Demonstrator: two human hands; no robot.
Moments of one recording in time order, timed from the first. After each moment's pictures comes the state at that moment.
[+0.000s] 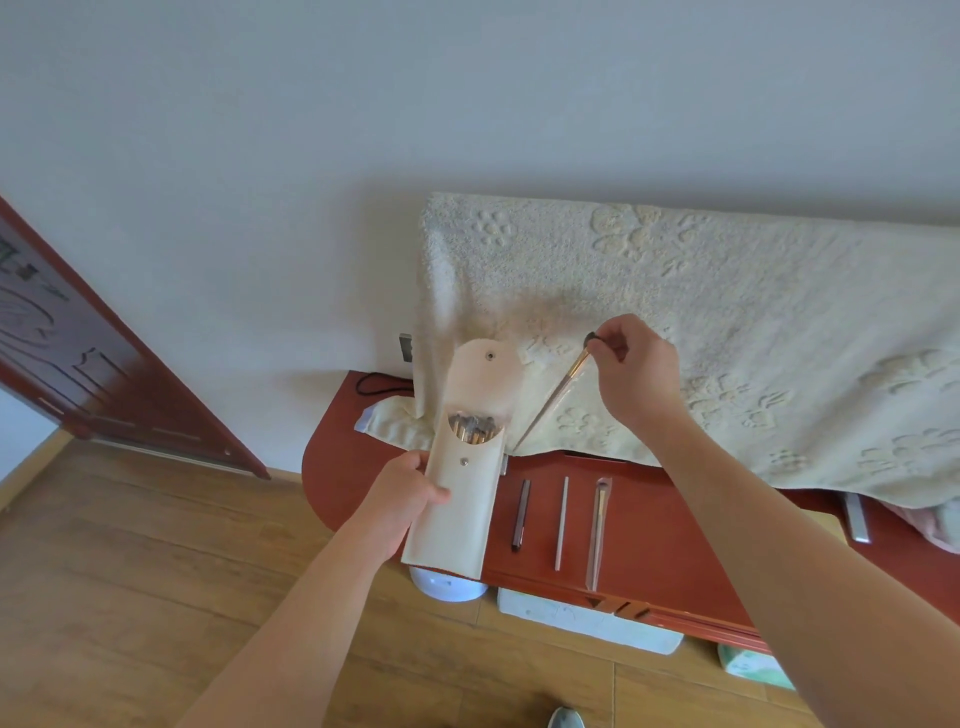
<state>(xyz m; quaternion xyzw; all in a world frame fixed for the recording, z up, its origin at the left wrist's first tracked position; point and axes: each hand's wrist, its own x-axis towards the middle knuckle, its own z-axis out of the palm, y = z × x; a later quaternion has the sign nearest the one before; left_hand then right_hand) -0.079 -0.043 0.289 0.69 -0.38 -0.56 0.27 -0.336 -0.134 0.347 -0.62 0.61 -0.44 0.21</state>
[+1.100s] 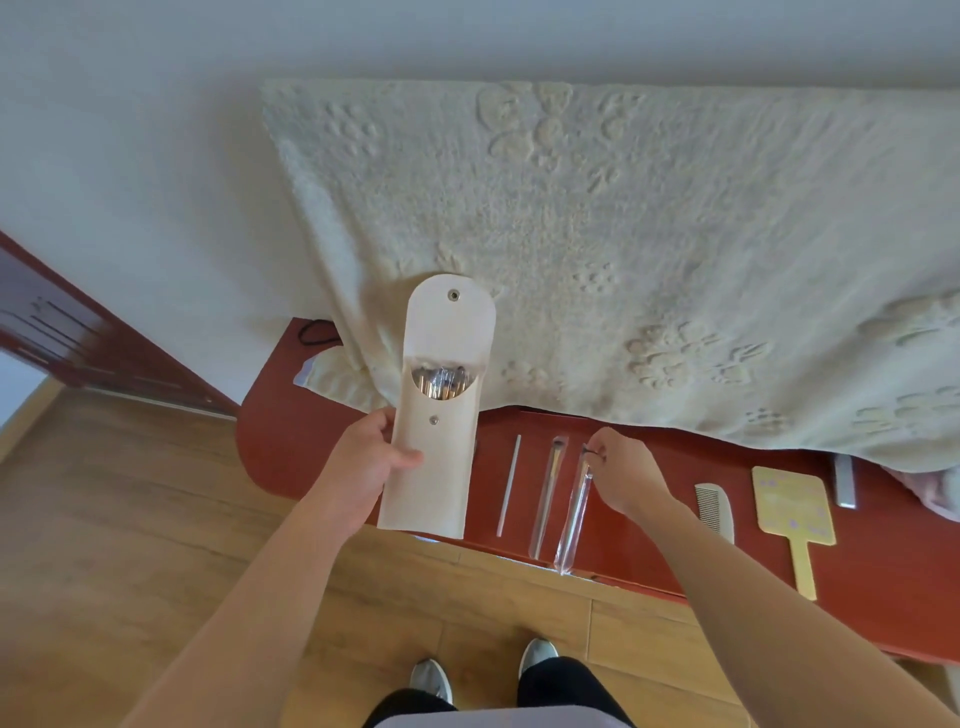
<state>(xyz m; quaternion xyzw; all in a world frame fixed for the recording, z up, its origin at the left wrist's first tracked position) -0.147 -0.068 0.251 0.68 -0.35 -0.56 0.31 -0.454 -0.116 0.123 -0.64 0.70 -0.09 0.31</state>
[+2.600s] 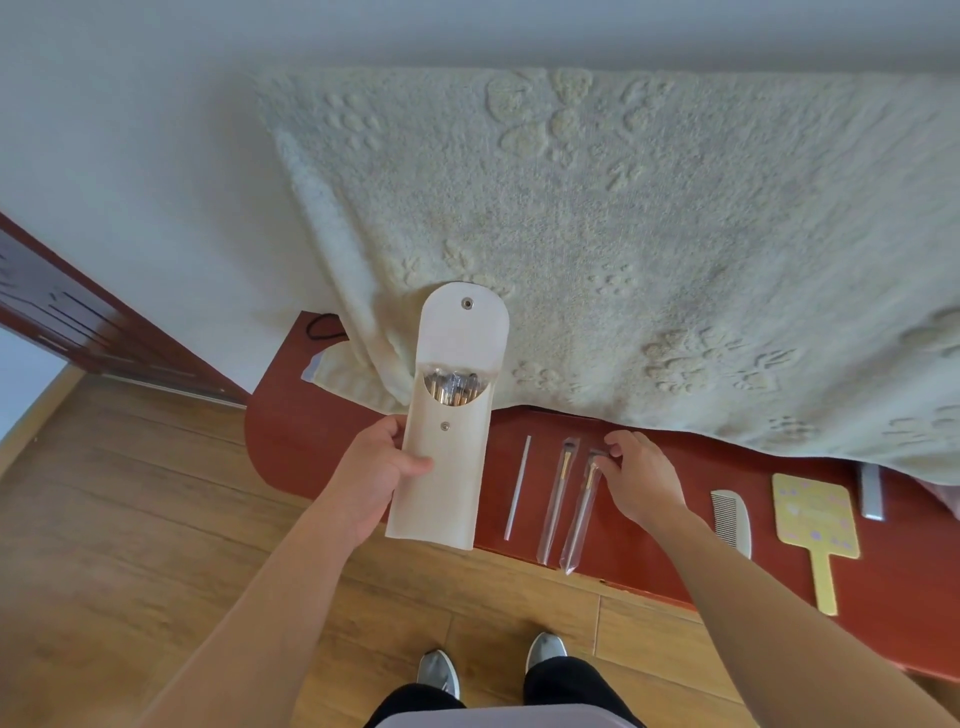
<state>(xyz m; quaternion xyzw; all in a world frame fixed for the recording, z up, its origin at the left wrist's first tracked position) -0.154 -0.069 0.250 0.68 -0.31 -0.59 0.32 -0.463 -0.118 0.093 -0.65 0.70 -0.13 0.26</state>
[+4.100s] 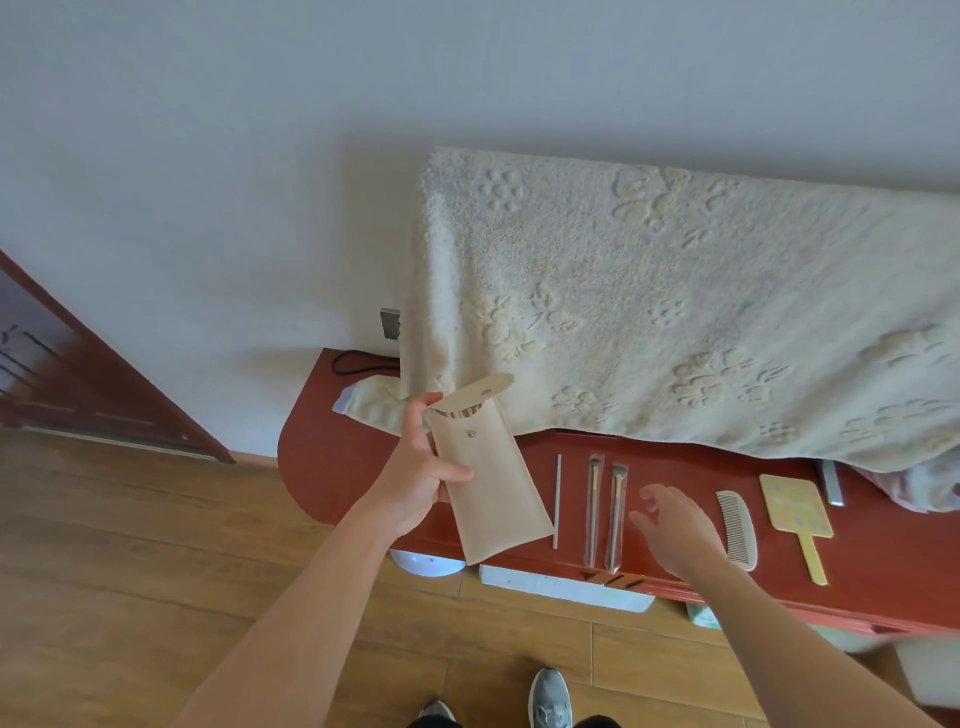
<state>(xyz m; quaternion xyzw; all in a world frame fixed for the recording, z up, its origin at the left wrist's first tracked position) -0.077 -0.068 0.253 0.49 -0.35 -0.69 0.40 -0.420 -0.037 0.153 -0.60 0.77 -0.05 0.21</state>
